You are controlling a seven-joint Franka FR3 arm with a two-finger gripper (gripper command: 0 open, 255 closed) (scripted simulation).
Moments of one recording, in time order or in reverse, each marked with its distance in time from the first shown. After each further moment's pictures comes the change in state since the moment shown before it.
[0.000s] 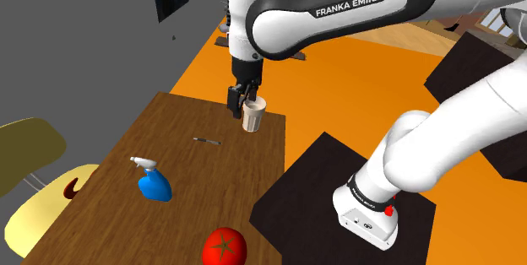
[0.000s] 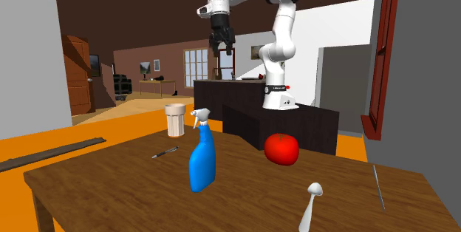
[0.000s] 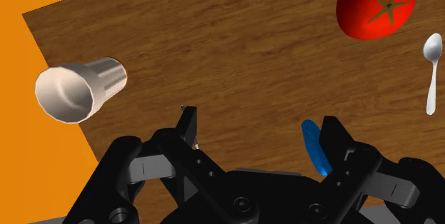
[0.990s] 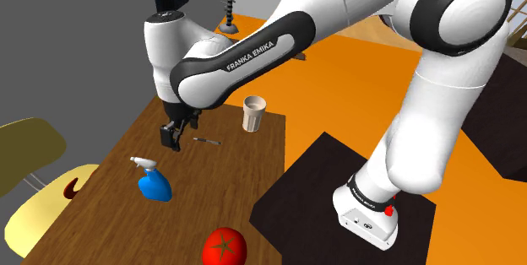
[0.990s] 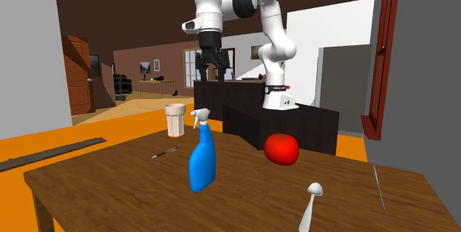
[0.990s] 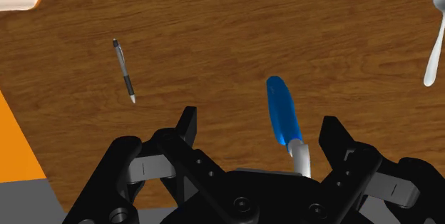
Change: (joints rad) arm 0.100 0.546 0.106 0.334 -0.217 0.224 0.205
